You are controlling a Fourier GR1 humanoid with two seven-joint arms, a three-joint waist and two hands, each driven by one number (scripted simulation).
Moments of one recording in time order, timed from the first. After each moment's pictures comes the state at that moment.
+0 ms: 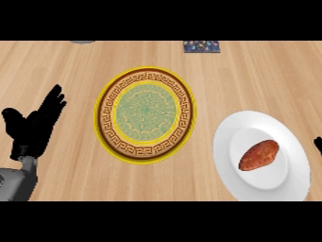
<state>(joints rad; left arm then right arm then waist) -0.17 0.42 -0.13 -1.38 0.28 0.17 0.11 0.40 -0.44 0.04 -1.87 0.41 -0.24 0.03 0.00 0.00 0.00</state>
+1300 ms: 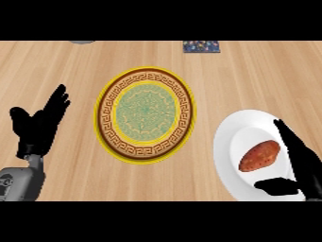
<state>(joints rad) -0.18 0.29 -0.01 -1.38 0.13 0.08 0.14 0.12 -0.31 0.07 -1.65 0.69 -0.01 0.25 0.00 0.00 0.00</state>
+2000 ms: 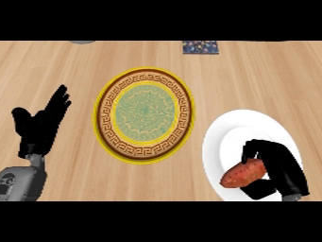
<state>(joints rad) -0.18 0.26 0.02 -1.36 0.09 0.05 0.13 0.07 -0.25 0.19 -1.67 0.81 0.07 0.21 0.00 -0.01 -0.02</state>
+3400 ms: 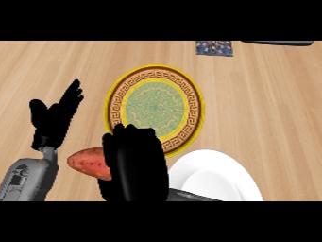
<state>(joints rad) -0.24 0.23 -0.02 -1.35 0.07 0.05 0.16 -0.72 -0.01 0.98 -1.59 1.09 -0.32 1.05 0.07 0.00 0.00</state>
